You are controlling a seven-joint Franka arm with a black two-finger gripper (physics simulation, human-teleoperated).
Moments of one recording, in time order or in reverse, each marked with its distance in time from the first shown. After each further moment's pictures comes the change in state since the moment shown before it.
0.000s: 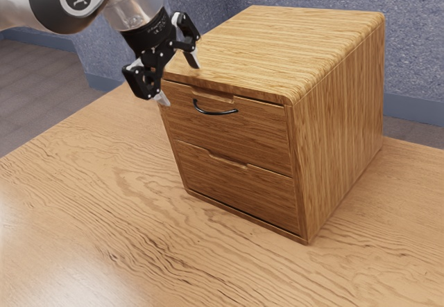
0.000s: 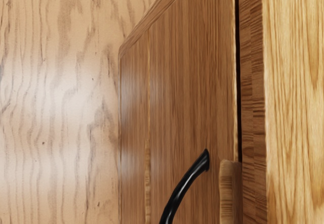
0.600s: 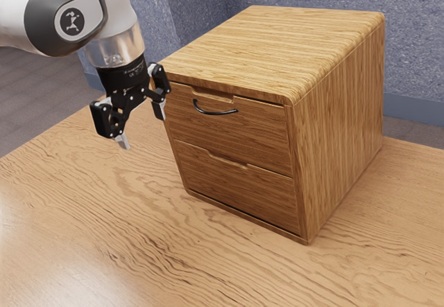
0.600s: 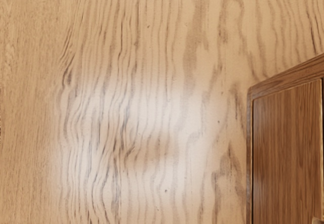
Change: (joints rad) arm 0.048 -0.087 0.042 -0.168 0.008 -0.144 0.052
